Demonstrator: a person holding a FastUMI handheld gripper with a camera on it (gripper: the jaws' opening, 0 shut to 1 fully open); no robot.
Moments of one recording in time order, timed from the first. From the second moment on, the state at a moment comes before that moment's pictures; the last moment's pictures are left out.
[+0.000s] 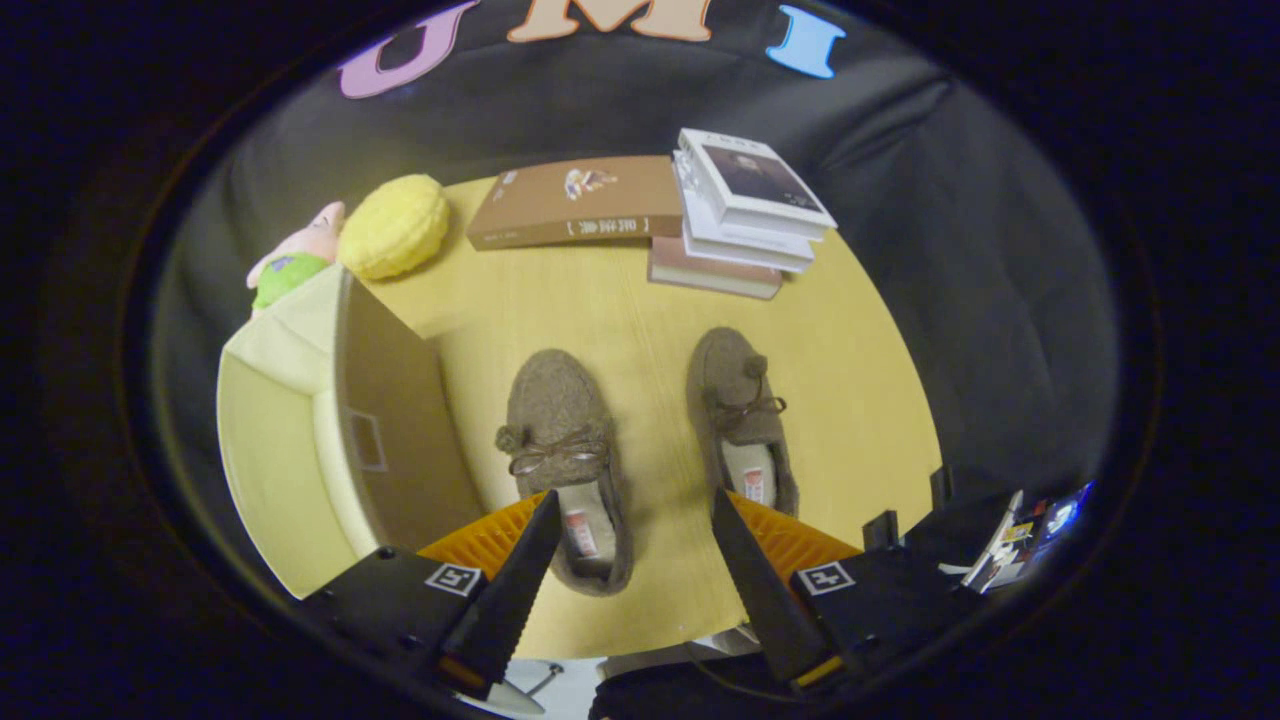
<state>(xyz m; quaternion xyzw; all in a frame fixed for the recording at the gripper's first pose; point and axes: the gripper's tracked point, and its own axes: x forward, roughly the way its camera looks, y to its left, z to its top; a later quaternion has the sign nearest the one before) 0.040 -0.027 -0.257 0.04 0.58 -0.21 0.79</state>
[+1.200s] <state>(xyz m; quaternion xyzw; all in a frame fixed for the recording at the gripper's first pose) 0.022 -0.003 -0.348 0.11 0.70 -0.10 0.70</state>
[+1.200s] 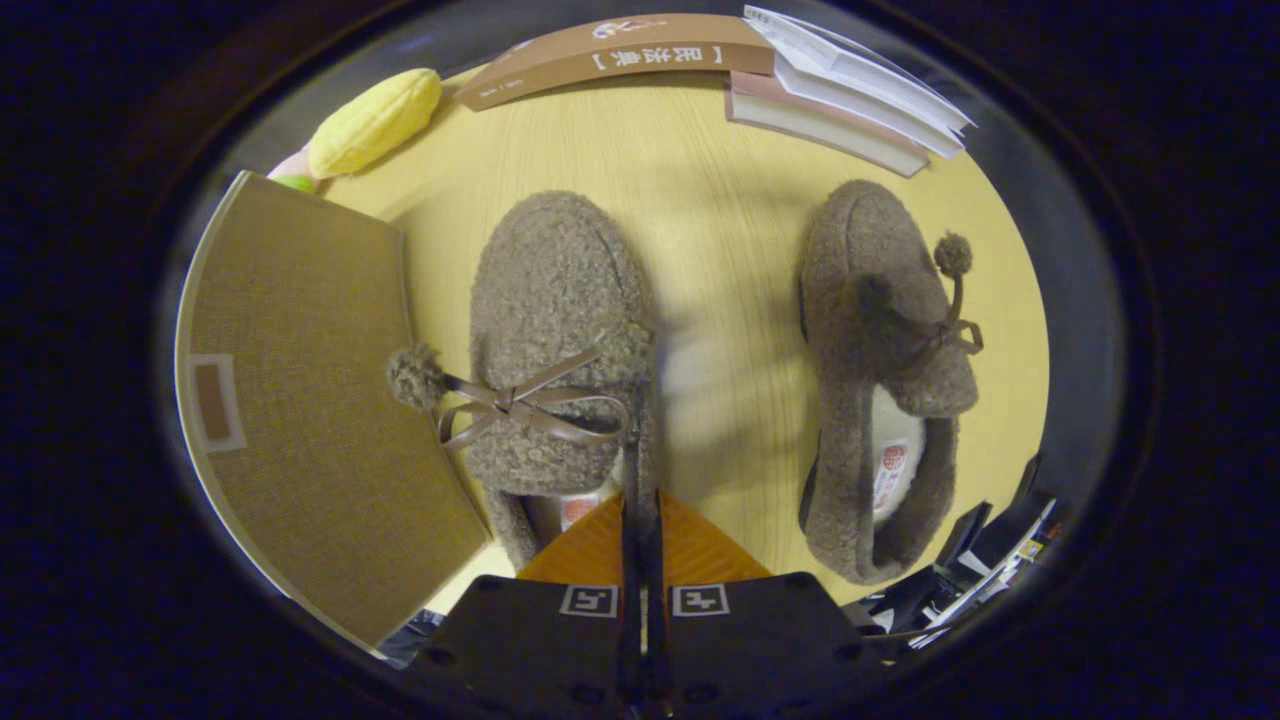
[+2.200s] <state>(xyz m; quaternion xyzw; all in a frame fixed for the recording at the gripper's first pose) -0.008 -0.022 -0.175 -0.03 0.67 -0.22 0.71</state>
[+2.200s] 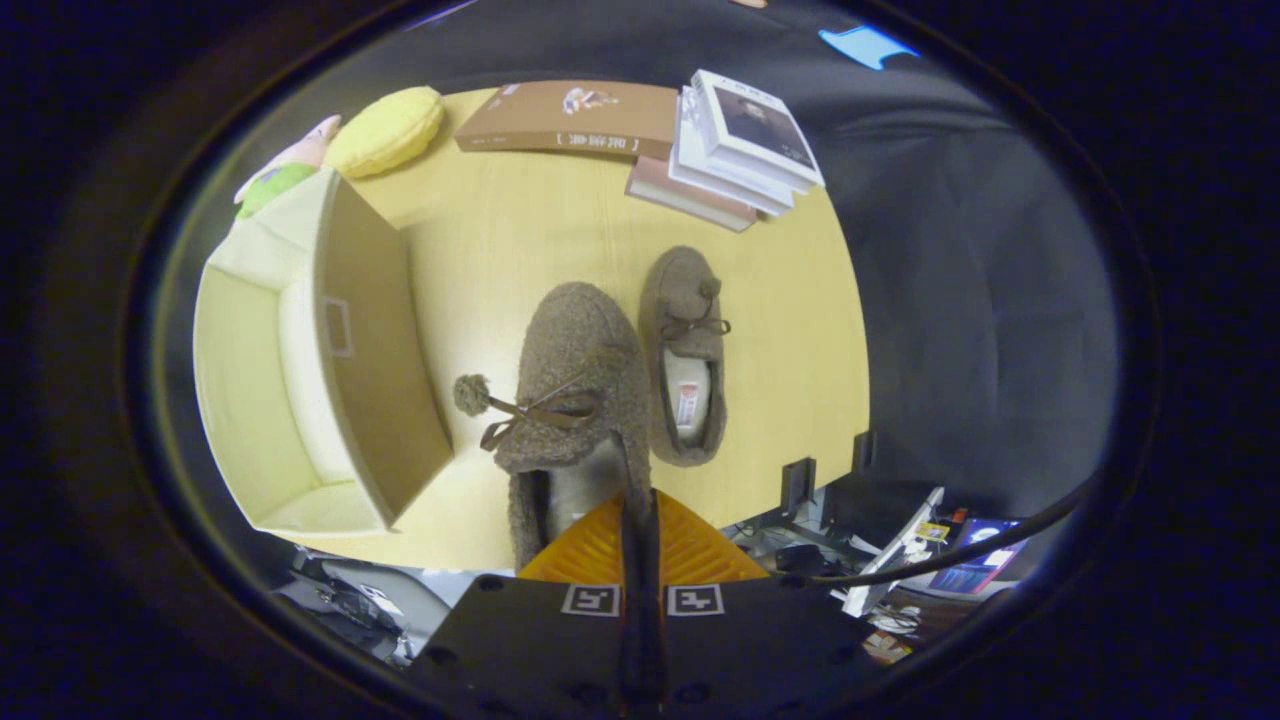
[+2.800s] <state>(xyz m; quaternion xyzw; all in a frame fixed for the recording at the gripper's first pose) 0.067 0.100 -0.120 -0.13 0.60 -0.15 0.77</state>
